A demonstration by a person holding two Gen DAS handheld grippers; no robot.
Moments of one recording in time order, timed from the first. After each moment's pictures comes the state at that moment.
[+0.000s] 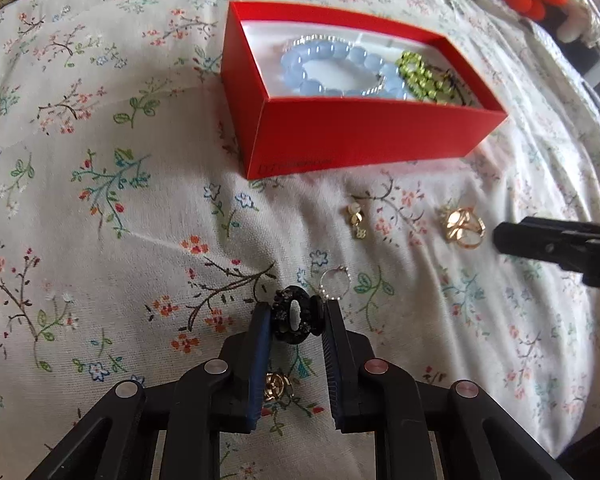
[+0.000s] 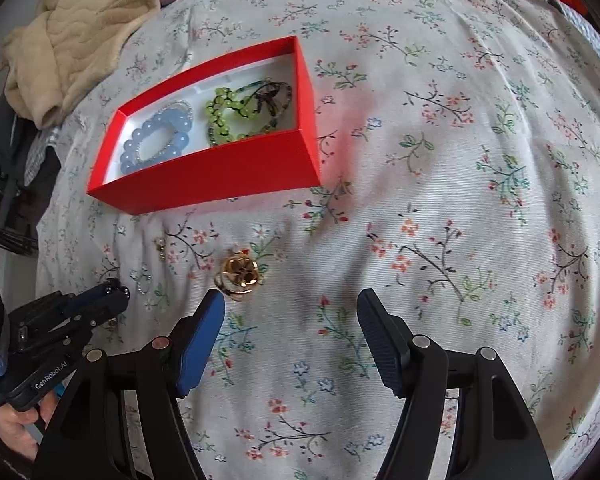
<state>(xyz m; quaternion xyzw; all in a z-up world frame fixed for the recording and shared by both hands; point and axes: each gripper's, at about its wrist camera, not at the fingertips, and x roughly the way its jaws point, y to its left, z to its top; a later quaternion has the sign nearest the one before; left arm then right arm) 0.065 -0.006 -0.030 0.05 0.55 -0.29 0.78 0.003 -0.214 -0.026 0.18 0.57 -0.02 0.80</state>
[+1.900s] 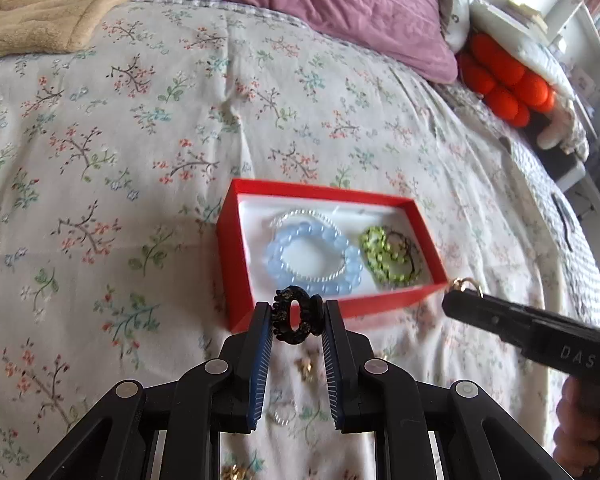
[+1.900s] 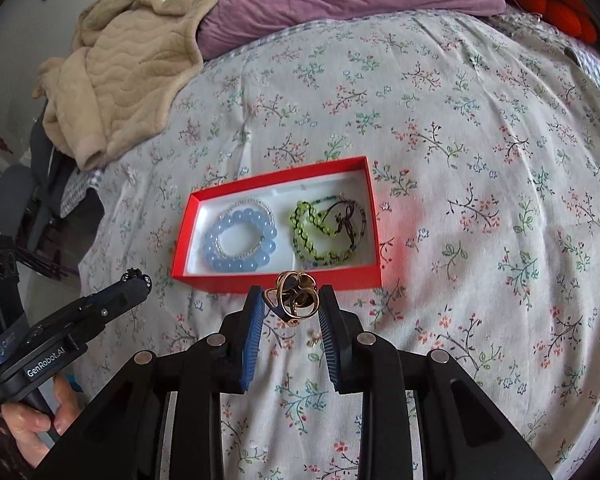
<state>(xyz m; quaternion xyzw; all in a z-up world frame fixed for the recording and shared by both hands) 0.108 0.001 0.040 -0.07 0.49 -0.30 0.82 0.033 -0.205 0.041 0.20 0.49 0.01 0.85</state>
